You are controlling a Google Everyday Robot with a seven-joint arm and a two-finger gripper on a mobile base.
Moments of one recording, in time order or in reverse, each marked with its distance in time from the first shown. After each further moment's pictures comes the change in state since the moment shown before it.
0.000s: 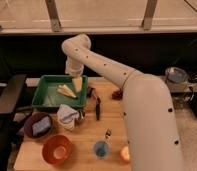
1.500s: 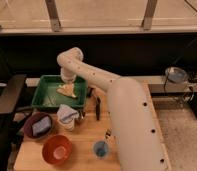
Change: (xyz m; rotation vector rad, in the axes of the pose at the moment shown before) arm -0.007 -0.040 0.094 0.115 -0.005 0.171
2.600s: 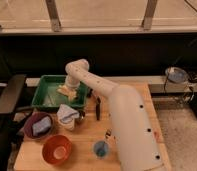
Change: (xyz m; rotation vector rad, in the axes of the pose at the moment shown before) arm 0.005 0.017 0.065 -0.051 -0.125 0.026
